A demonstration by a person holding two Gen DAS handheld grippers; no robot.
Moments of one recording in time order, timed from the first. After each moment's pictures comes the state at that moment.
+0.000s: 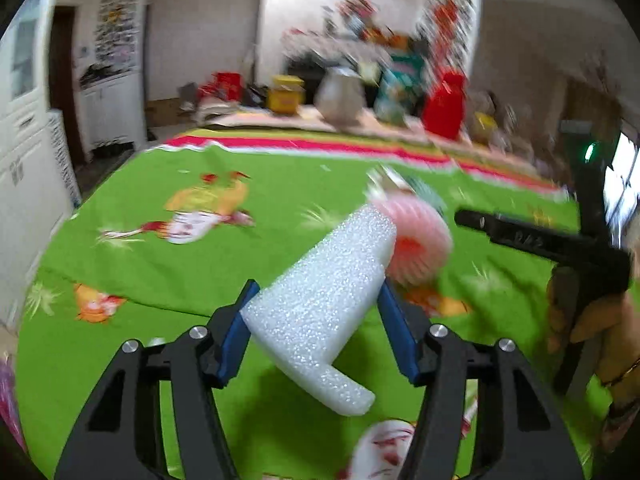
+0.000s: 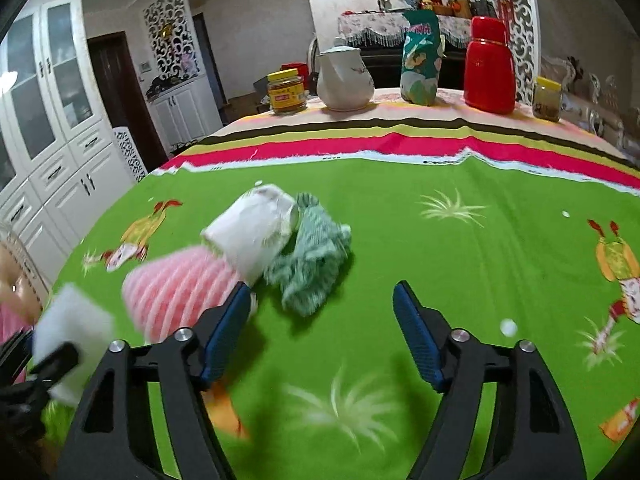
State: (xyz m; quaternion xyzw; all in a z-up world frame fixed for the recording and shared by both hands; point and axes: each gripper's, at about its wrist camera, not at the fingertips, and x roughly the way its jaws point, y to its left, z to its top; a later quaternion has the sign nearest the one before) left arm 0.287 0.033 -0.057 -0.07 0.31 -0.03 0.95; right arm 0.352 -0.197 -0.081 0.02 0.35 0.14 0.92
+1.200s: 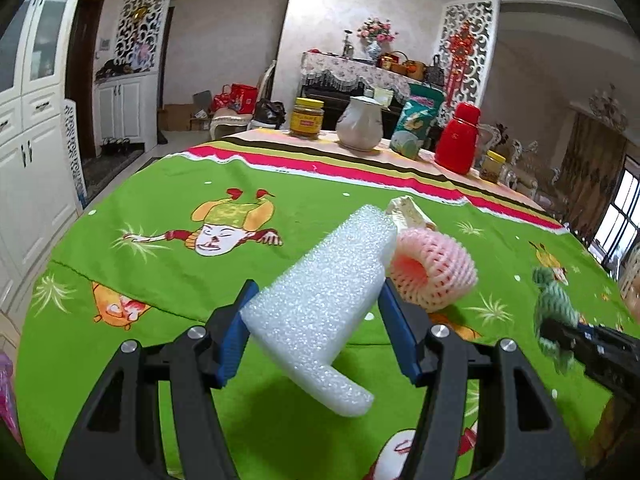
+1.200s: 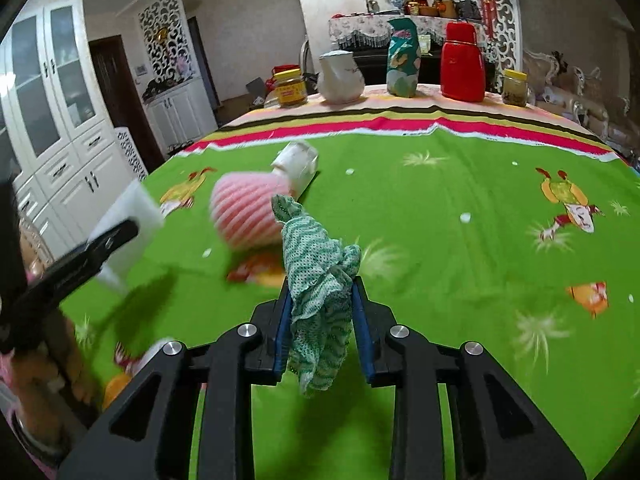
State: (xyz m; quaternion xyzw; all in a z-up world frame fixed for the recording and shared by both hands) left arm 0.285 0.049 -0.046 -0.08 0.28 -0.02 0.96; right arm 0.214 -0.204 -0.068 0.02 0.35 0.12 0.93
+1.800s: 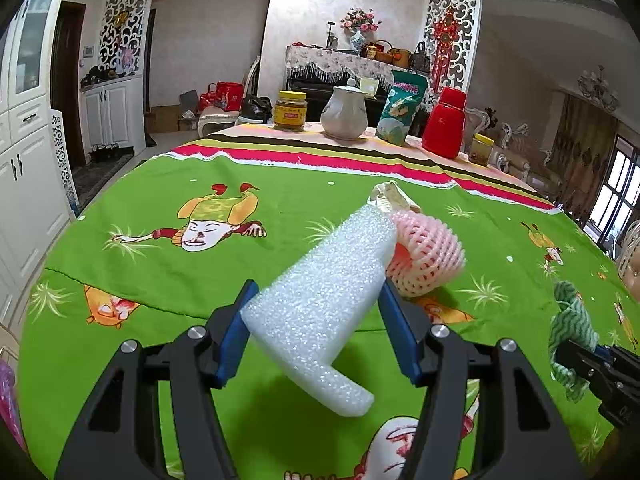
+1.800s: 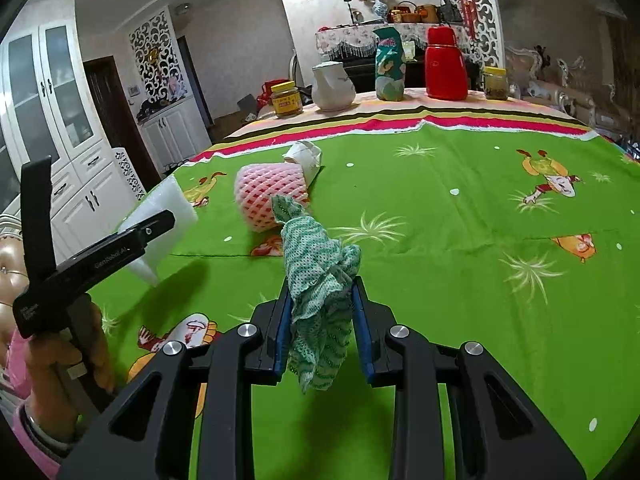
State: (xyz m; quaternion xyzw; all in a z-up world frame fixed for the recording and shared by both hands) left arm 0.281 0.041 -0.049 -0.06 0.29 -0.04 0.95; right arm 0.166 -0.202 -0.071 0.06 0.33 0.11 0.94
